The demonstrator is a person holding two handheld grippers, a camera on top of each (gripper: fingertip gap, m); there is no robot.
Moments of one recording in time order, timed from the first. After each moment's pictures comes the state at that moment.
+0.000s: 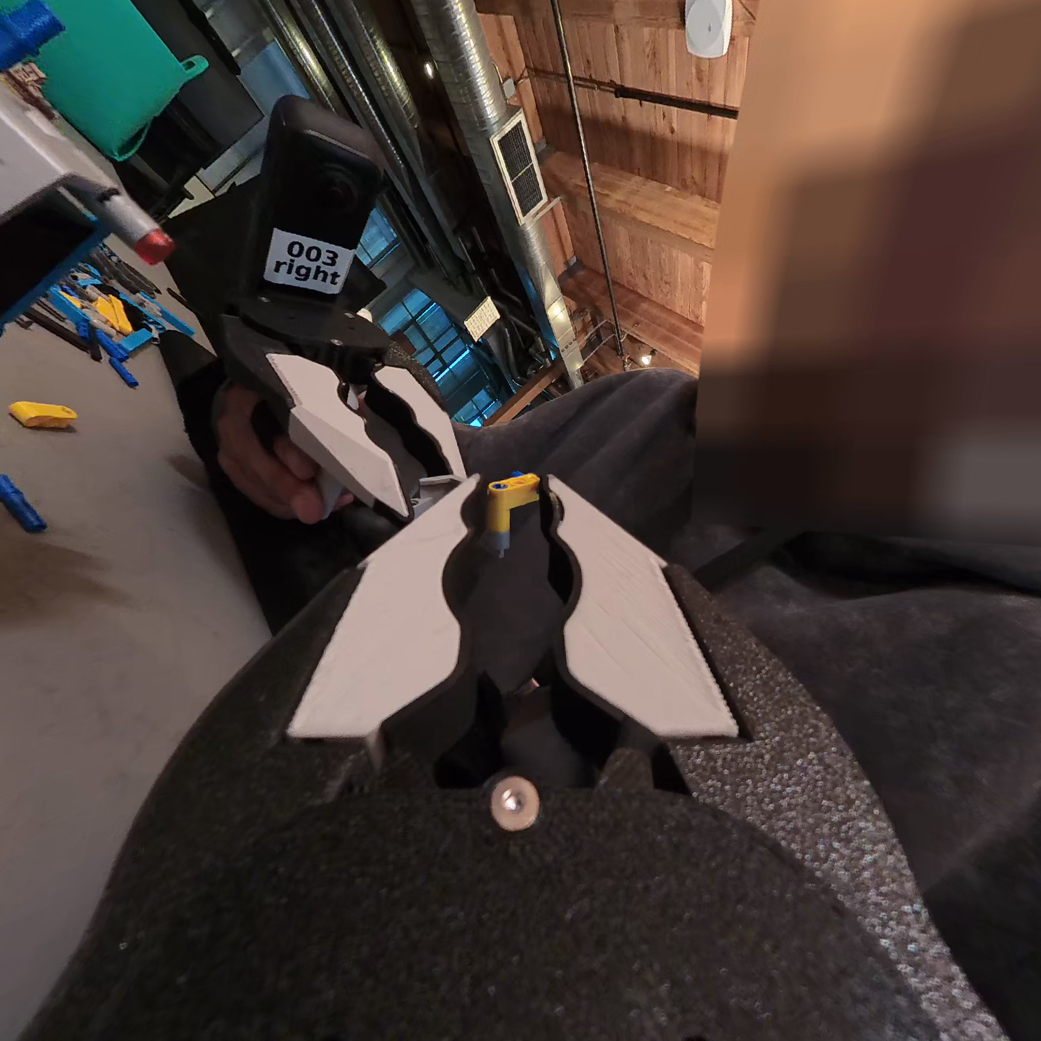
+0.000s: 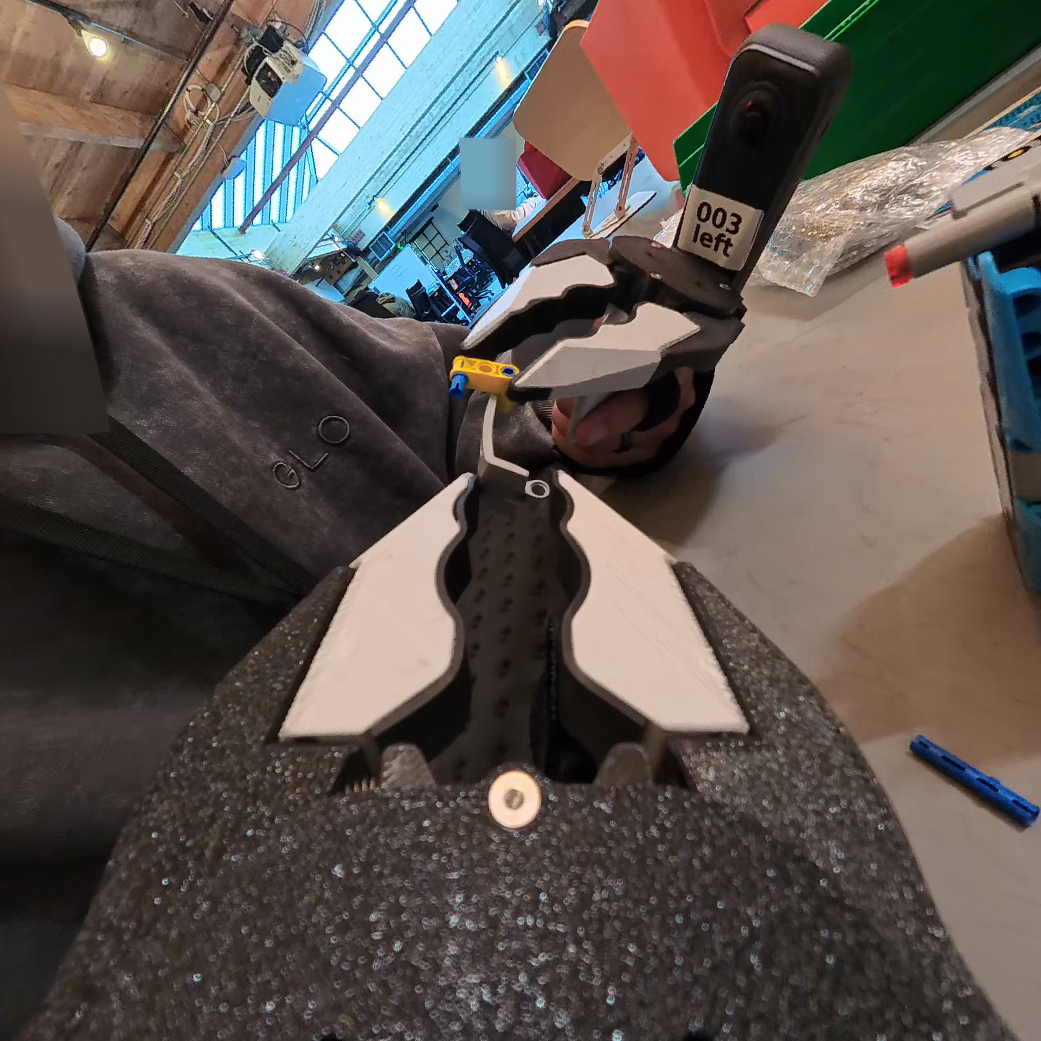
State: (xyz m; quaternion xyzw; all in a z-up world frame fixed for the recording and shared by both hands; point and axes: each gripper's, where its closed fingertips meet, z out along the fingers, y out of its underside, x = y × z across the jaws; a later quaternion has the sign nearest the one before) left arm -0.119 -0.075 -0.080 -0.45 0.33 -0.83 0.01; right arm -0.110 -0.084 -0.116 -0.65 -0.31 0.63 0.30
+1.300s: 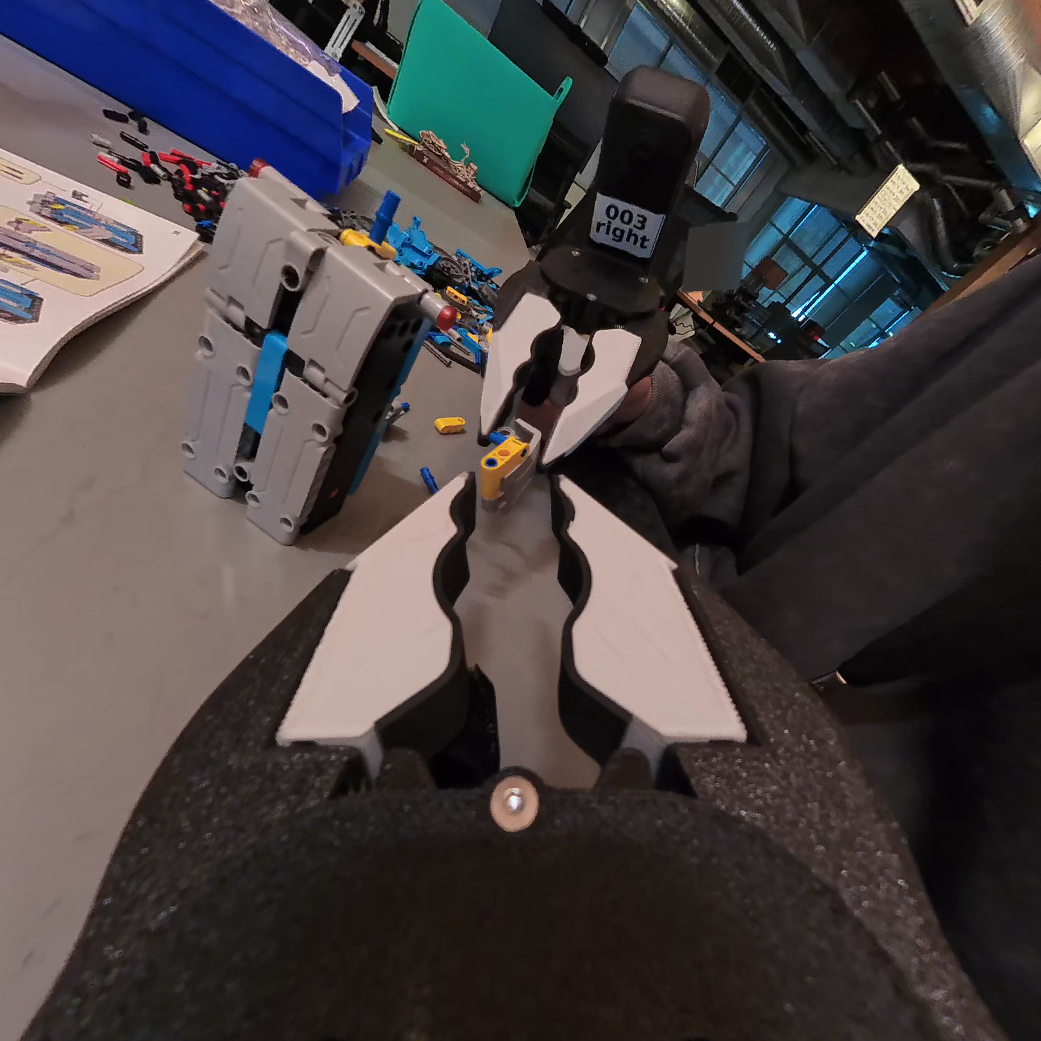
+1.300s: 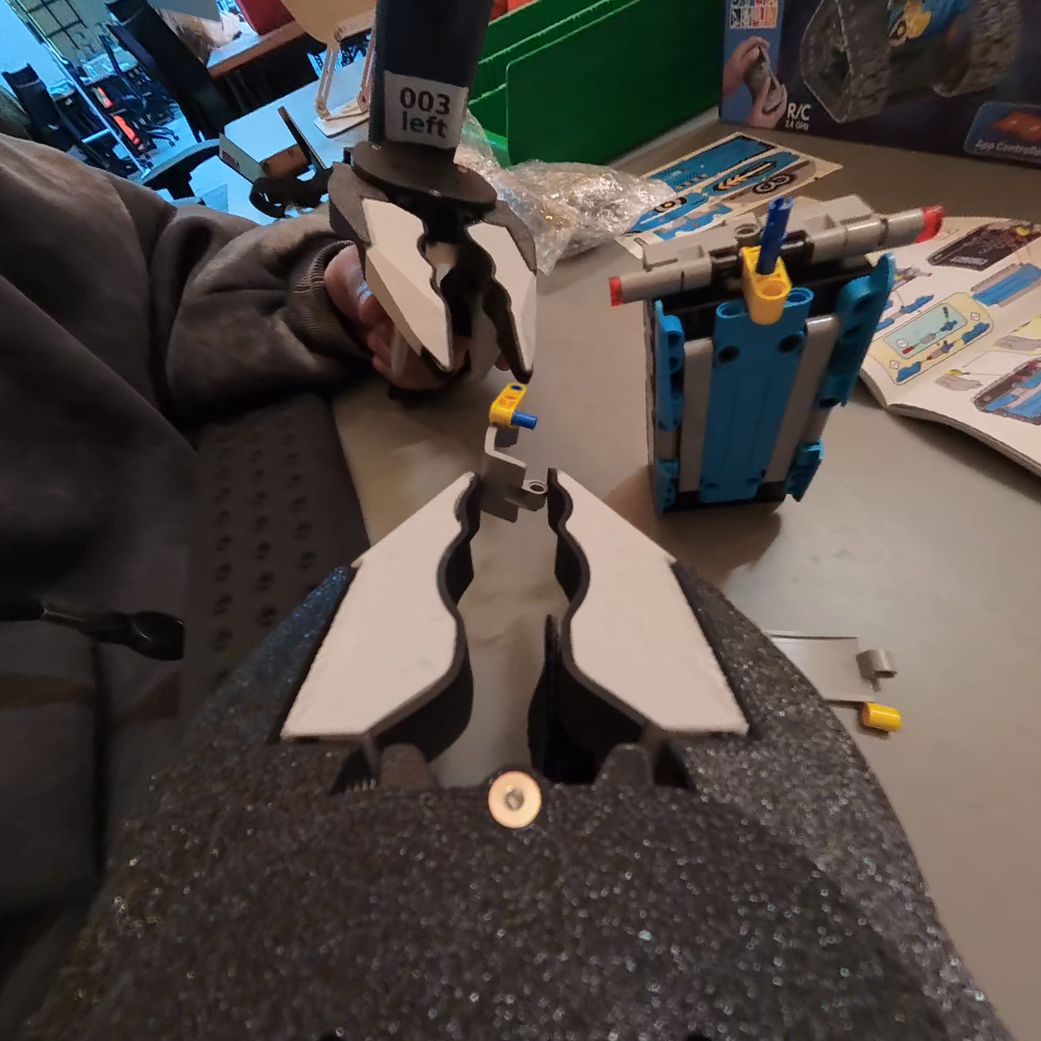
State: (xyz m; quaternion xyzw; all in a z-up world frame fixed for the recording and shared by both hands) left arm -0.100 -0.023 -0.137 -0.61 0.43 -0.61 0.26; right arm -0.070 -0.029 -0.155 -0.74 -0.37 0.38 0.41
